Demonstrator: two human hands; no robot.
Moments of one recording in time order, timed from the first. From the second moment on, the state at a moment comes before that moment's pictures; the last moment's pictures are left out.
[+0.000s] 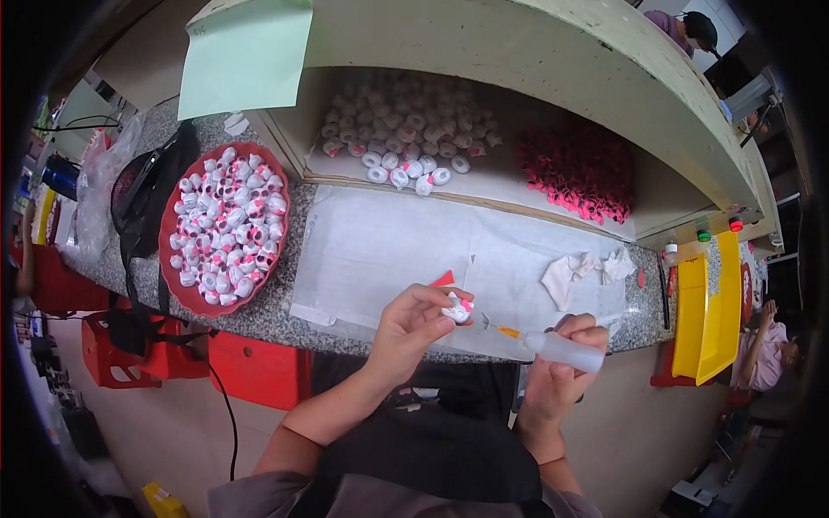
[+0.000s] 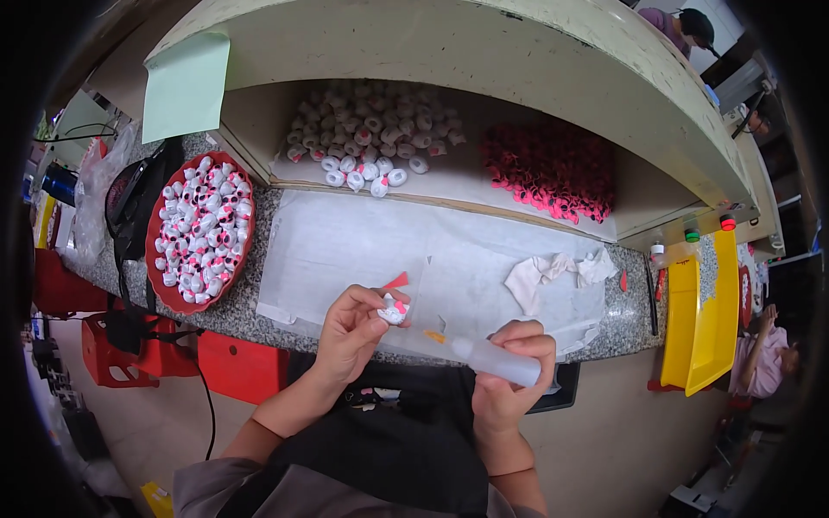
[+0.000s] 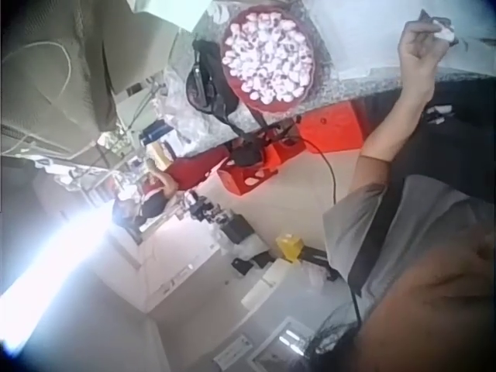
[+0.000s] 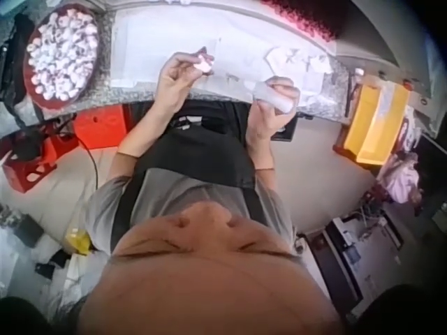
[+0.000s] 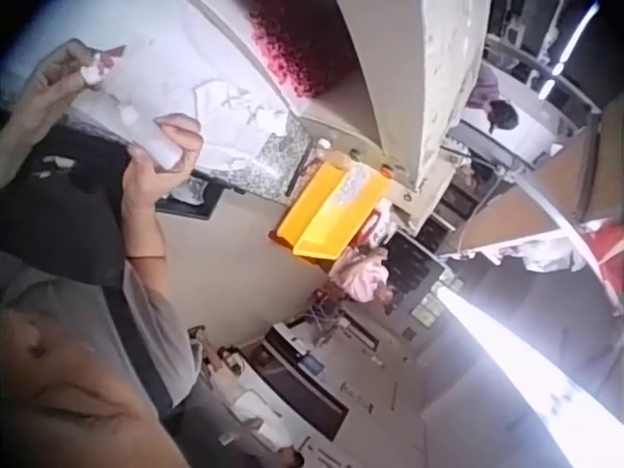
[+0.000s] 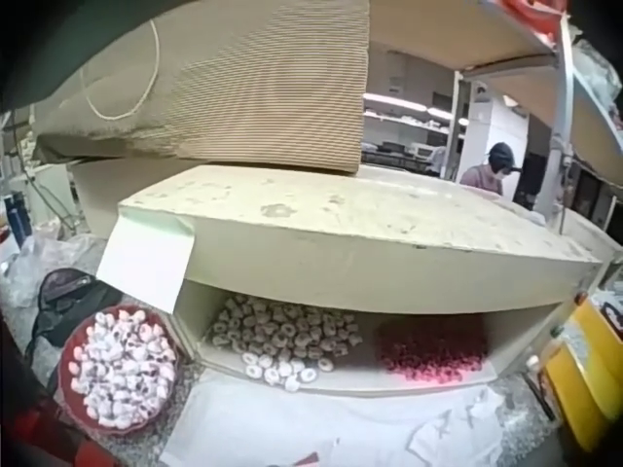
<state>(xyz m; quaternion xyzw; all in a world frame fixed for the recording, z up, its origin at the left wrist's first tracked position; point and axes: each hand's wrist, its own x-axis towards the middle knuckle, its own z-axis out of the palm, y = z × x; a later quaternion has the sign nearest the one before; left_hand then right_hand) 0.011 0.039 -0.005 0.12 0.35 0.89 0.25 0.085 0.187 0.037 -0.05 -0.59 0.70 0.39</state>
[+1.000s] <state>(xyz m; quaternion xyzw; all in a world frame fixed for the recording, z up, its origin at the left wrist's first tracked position) 0.020 0.030 -0.002 0.12 0.36 0.89 0.25 0.104 0.171 0.041 0.11 -0.75 0.53 0.37</state>
